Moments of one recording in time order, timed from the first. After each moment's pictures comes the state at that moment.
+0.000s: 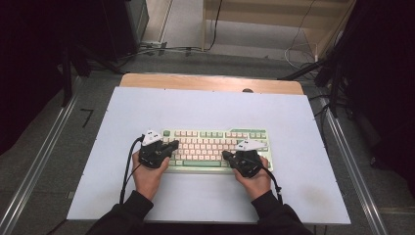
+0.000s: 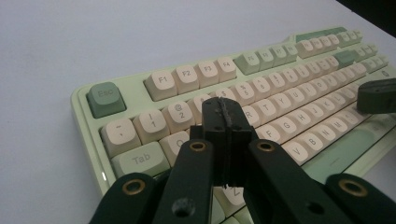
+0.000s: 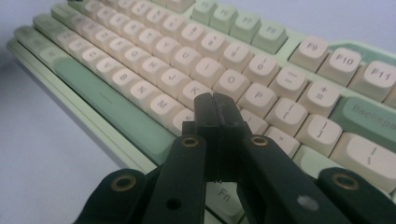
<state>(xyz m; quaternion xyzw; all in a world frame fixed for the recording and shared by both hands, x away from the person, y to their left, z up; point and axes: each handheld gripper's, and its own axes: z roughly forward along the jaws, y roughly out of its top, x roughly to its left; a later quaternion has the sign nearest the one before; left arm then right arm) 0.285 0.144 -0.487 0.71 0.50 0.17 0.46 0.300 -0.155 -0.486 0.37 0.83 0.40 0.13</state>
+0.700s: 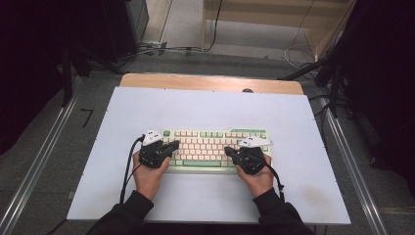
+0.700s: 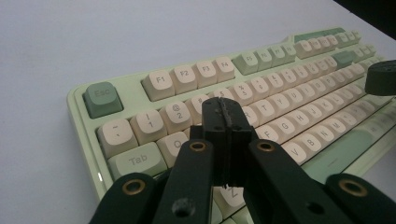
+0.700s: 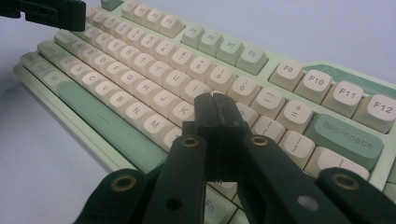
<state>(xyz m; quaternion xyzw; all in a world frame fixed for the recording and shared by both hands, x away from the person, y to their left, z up) 0.286 0.143 -0.488 0.71 0.50 0.16 0.47 0.304 -0.162 -0.477 0.38 0.81 0.42 0.14</state>
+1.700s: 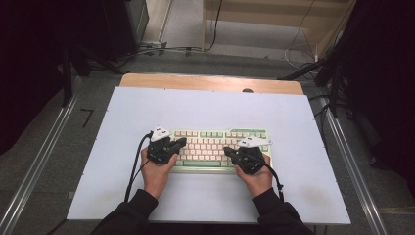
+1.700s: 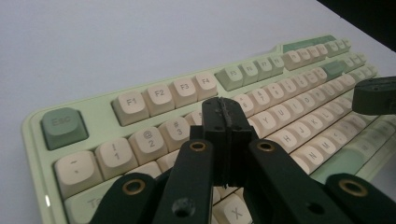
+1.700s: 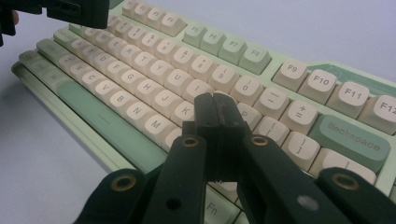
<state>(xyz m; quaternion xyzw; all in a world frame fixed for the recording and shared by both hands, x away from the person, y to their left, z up) 0.299 0.122 -0.486 0.71 0.49 0.16 0.47 0.305 -0.159 -0.479 0.38 0.82 0.41 0.14</state>
